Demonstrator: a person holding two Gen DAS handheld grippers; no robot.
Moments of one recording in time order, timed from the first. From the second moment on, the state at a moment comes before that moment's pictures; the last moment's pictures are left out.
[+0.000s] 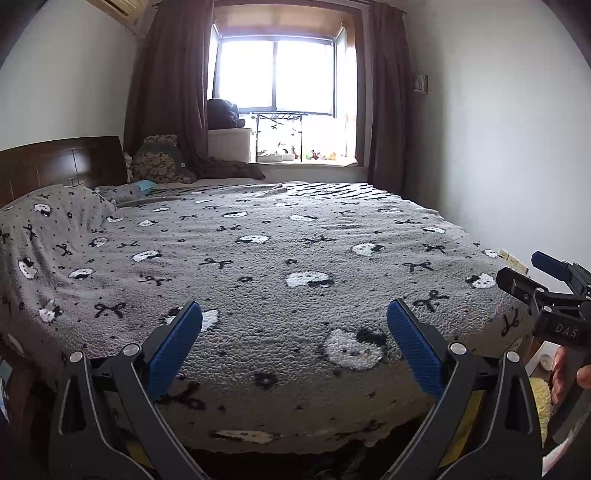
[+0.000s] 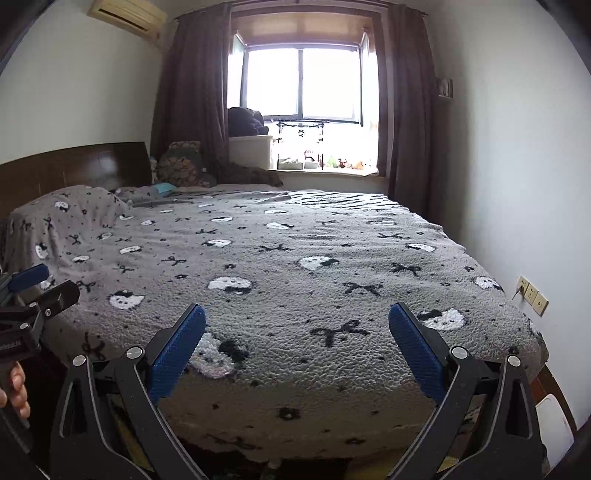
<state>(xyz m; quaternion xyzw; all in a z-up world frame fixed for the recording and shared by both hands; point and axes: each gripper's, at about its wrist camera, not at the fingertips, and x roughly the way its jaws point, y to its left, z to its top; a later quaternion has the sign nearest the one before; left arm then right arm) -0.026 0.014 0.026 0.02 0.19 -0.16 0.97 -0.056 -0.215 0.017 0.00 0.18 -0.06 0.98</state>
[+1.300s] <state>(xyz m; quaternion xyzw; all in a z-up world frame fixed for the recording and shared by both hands) -0.027 0.013 0.027 0.02 0.19 -0.16 0.97 -0.054 -0.207 0.017 0.00 0.18 -0.06 0.98</state>
